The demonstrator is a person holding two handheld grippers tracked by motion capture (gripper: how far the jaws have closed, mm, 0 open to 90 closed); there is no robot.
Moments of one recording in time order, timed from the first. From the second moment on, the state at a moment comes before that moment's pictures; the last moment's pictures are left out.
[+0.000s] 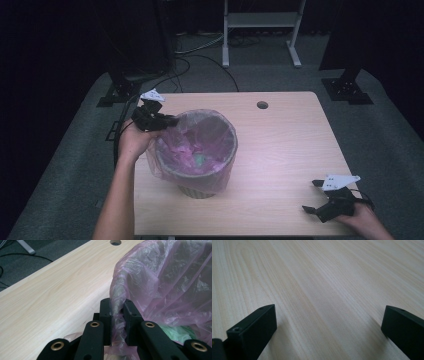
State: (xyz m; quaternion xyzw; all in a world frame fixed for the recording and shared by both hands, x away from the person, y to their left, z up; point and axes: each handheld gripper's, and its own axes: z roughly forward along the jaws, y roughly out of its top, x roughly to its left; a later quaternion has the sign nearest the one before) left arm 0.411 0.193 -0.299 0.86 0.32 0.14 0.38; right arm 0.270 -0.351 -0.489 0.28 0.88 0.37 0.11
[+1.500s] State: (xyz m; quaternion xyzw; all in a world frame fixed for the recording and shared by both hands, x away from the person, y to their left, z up) left arm 0.406 0.037 -0.305 0.89 0.18 0.08 0.41; right arm 0.270 -0.351 -0.489 0.28 0.88 0.37 0.12
